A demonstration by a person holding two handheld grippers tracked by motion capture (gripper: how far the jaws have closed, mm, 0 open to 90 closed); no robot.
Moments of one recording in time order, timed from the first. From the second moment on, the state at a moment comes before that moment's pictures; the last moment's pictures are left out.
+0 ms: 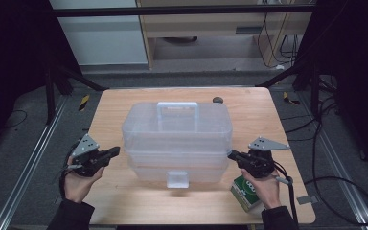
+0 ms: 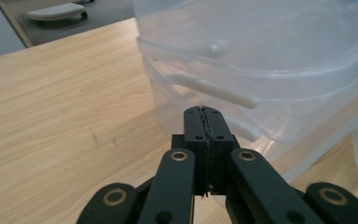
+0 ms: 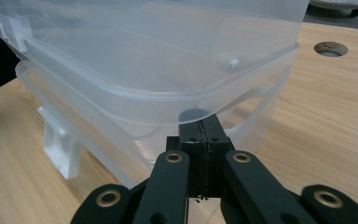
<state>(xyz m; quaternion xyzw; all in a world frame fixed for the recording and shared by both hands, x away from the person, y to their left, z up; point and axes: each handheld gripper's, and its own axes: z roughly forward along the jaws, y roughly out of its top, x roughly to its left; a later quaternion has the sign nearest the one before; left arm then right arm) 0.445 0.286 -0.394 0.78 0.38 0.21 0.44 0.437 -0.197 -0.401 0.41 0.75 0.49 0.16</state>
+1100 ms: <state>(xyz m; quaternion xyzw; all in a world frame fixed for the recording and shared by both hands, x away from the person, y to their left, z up) 0.456 0.268 -0.374 0.76 0.36 0.22 0.49 0.450 -0.200 -0.380 0.41 0.73 0.52 0.17</state>
